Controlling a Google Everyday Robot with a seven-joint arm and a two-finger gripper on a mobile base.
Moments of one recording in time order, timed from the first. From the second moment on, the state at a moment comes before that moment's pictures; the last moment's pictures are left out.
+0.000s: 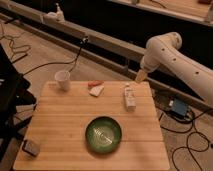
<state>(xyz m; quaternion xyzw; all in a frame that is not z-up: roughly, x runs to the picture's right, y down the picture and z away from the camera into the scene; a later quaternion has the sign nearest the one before) 0.225 -0.084 0.784 -0.14 0.00 0.28 0.95</state>
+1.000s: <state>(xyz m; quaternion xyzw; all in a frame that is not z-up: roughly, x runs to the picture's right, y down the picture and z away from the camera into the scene) 0.220 -0.084 0.784 -0.15 0.00 0.28 0.95</state>
